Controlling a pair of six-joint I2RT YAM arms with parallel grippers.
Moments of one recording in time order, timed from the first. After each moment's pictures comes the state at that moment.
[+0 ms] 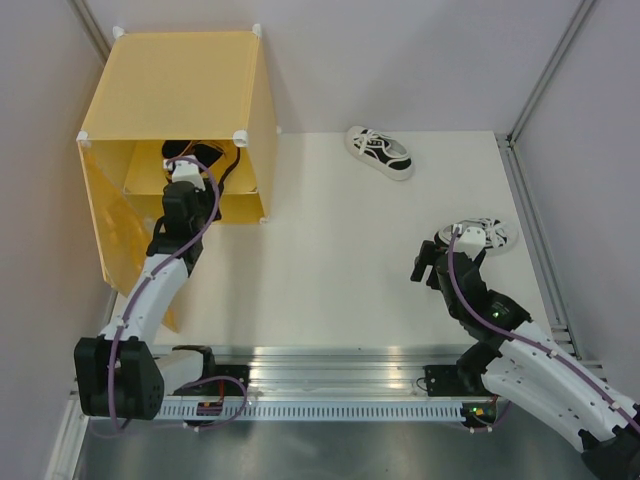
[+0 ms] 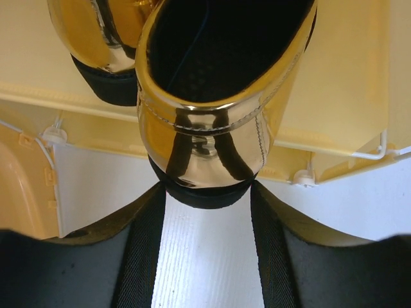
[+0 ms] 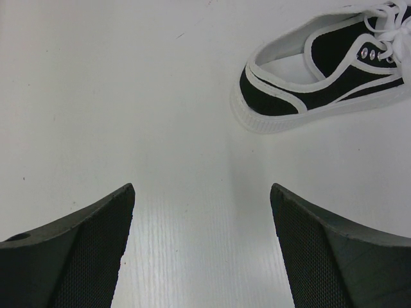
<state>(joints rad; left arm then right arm) -0.06 1.15 0.81 -0.04 -0.22 -0.10 0.66 0.66 0.54 -0.45 0.59 0.53</state>
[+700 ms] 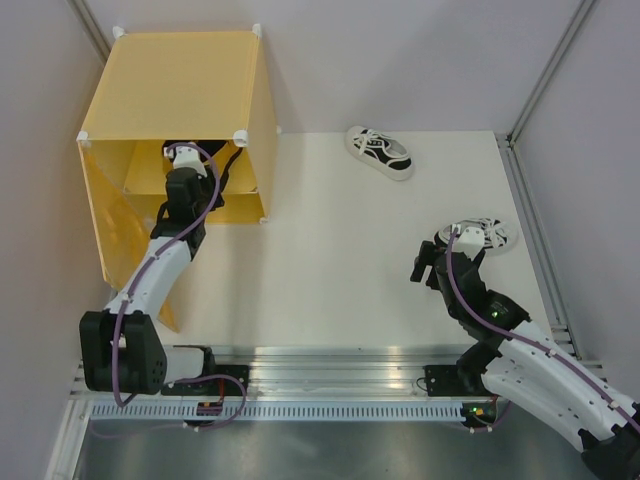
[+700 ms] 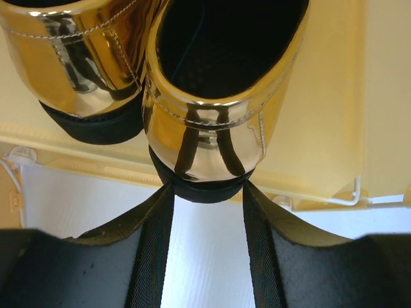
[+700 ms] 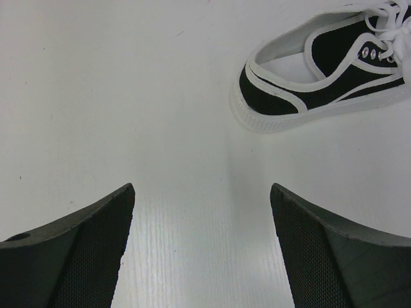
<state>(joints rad) -0.06 1.28 0.91 -0.01 -0.18 -0.16 0.66 0.67 0.53 -0.44 0.59 0.53</state>
